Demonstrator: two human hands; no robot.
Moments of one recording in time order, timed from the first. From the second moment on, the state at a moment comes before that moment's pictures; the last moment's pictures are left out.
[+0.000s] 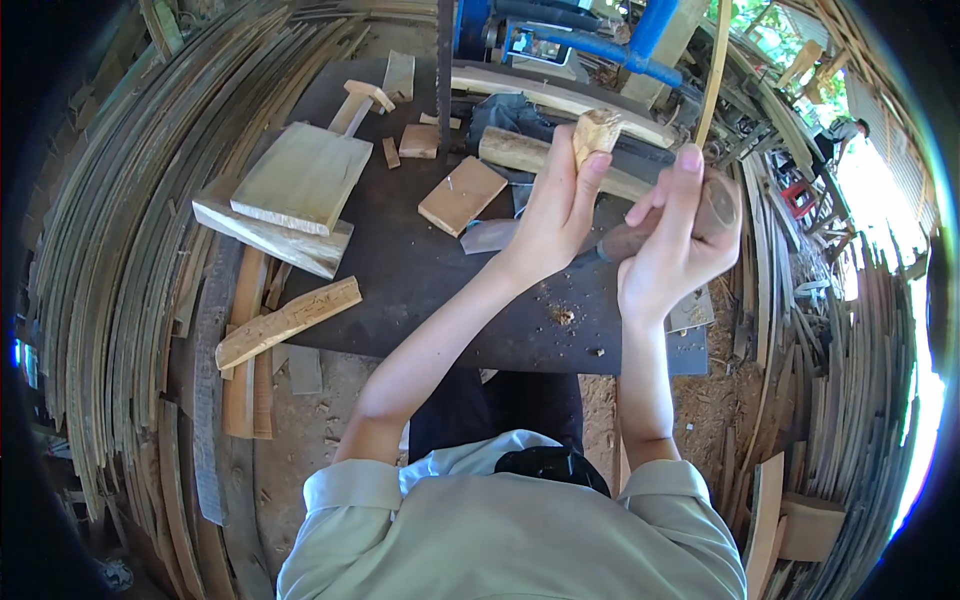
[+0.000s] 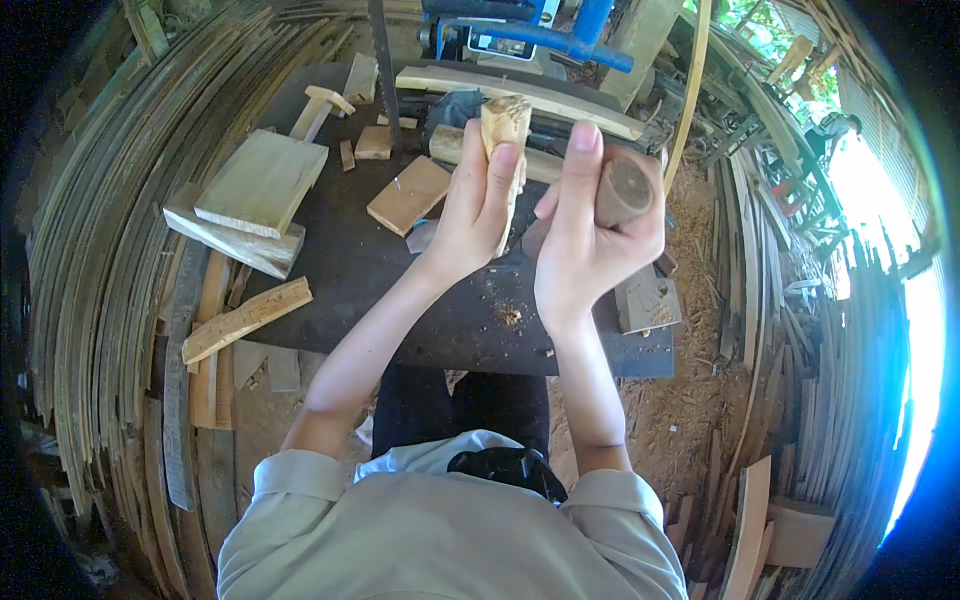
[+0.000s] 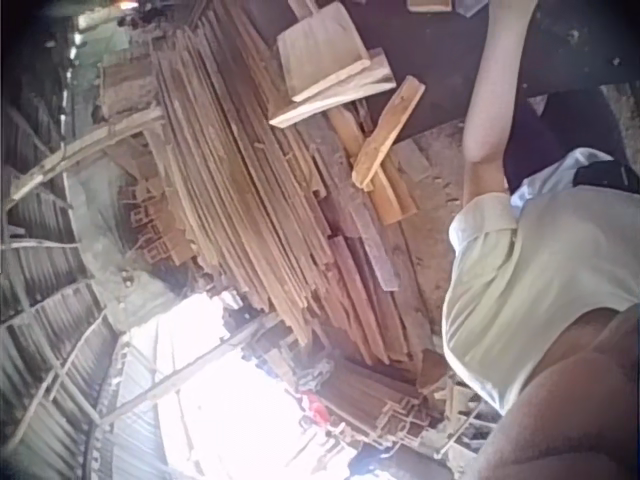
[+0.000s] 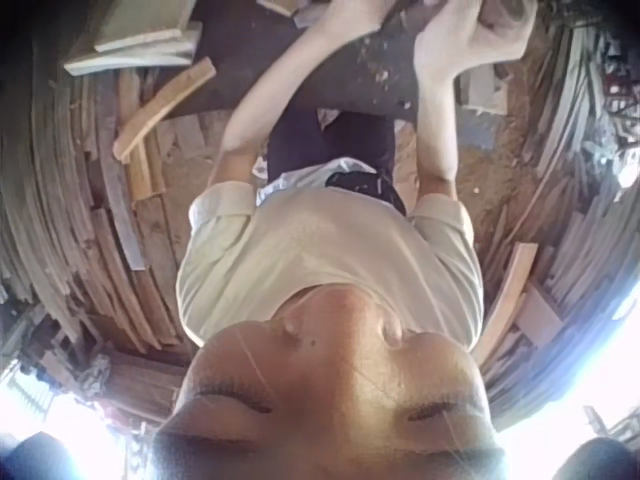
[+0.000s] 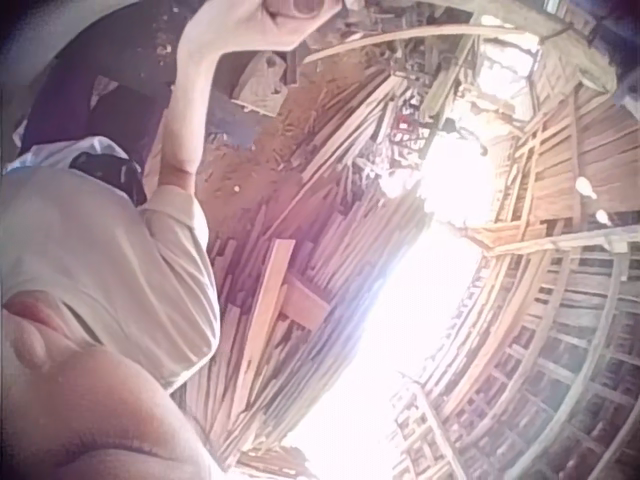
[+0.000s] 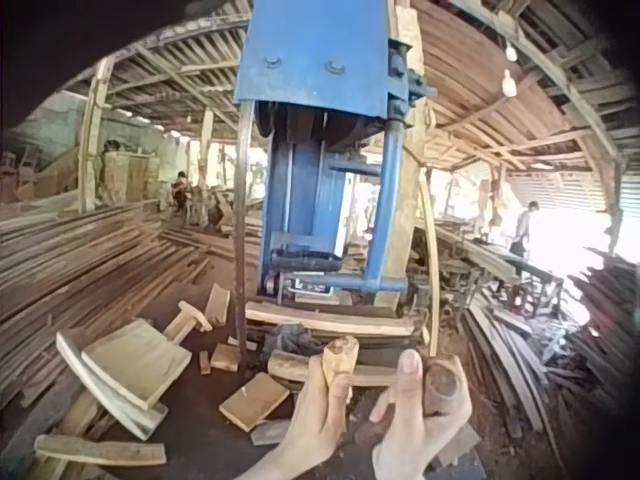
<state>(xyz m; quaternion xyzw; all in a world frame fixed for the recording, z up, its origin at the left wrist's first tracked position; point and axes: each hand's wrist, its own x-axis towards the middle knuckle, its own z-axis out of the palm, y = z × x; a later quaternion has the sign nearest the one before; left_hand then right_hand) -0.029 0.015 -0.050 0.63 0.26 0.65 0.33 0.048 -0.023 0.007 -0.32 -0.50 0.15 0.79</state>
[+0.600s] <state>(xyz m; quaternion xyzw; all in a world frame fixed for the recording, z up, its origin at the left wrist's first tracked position) -0.047 -0.072 -0.013 0.30 0.07 0.91 0.27 0.165 -0.164 -0.006 -0.02 -0.69 -0.03 0.72</state>
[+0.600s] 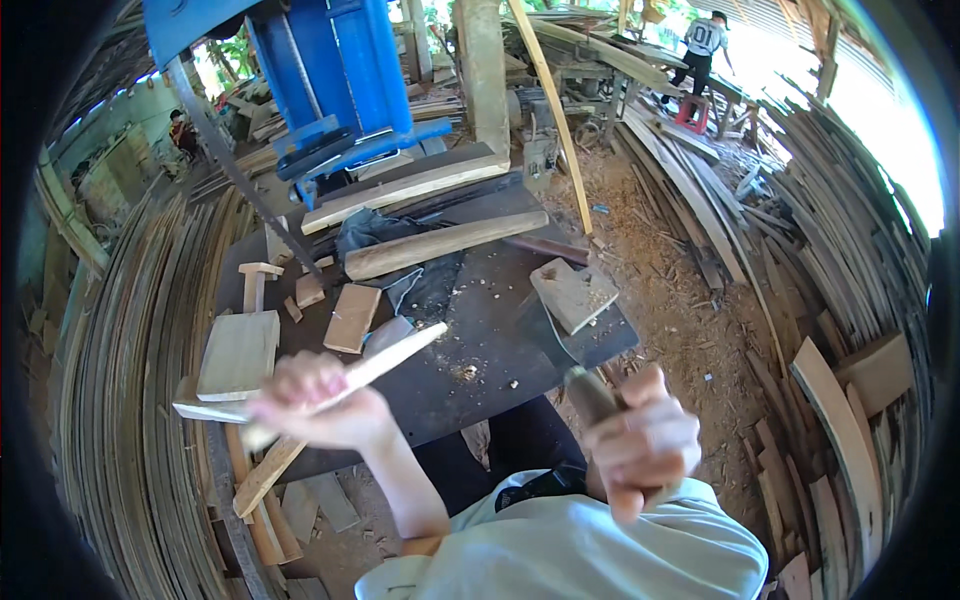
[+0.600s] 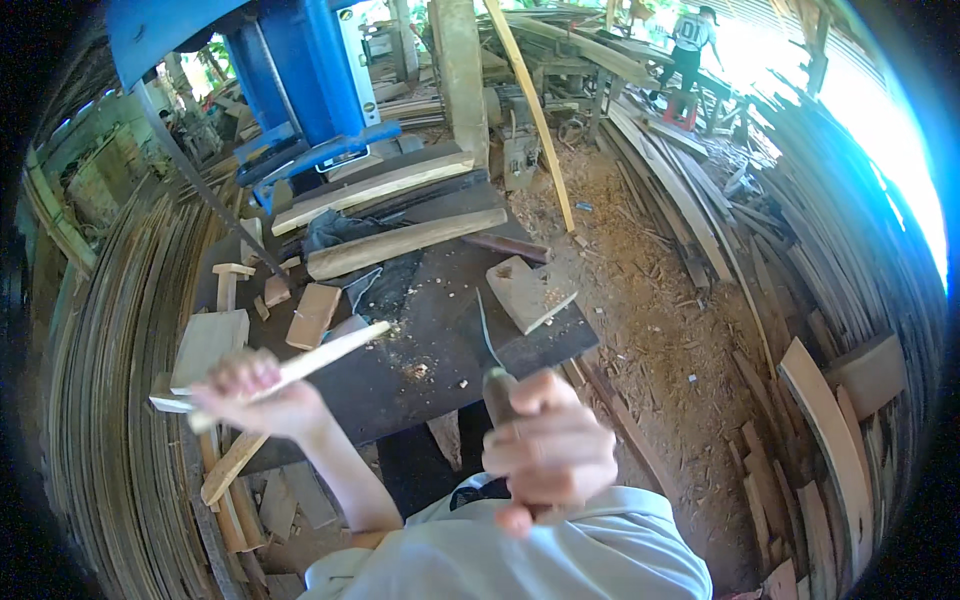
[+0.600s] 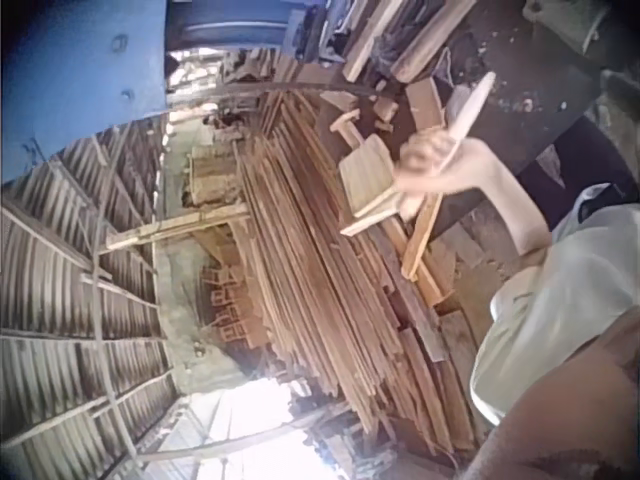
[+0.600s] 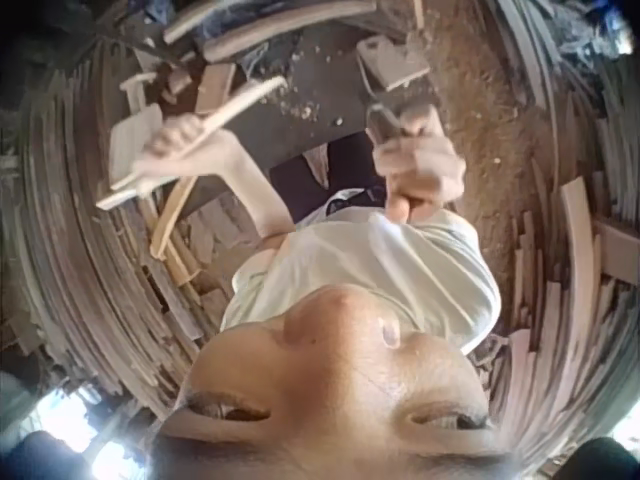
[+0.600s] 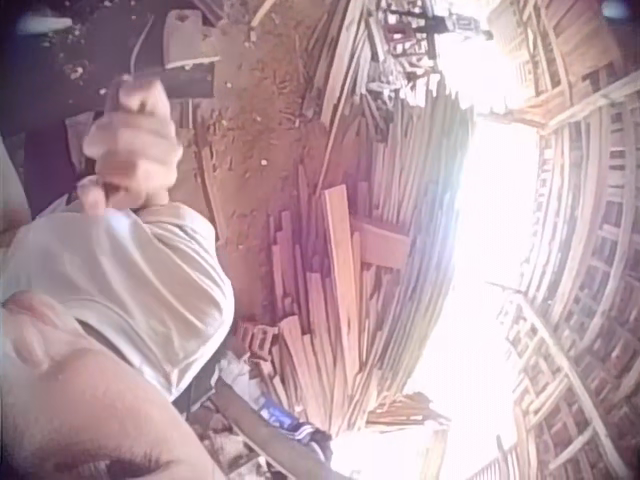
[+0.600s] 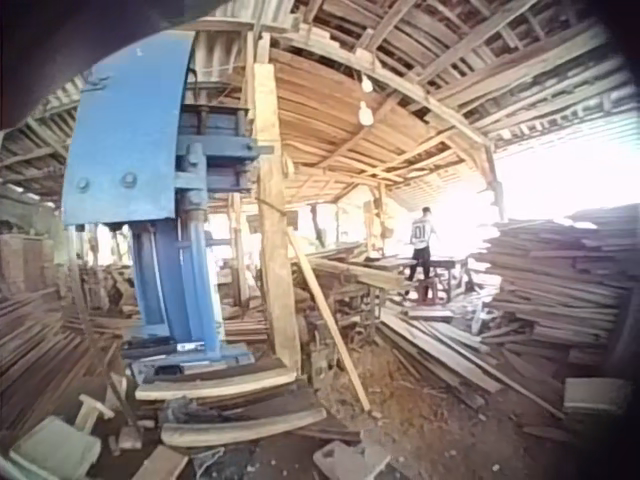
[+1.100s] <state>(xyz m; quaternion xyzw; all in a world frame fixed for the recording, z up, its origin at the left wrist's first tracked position) -0.071 -0.110 -0.080 0.15 0.30 0.82 0.46 0.176 -0.179 -0.011 -0.26 -0.86 -0.03 0.44</state>
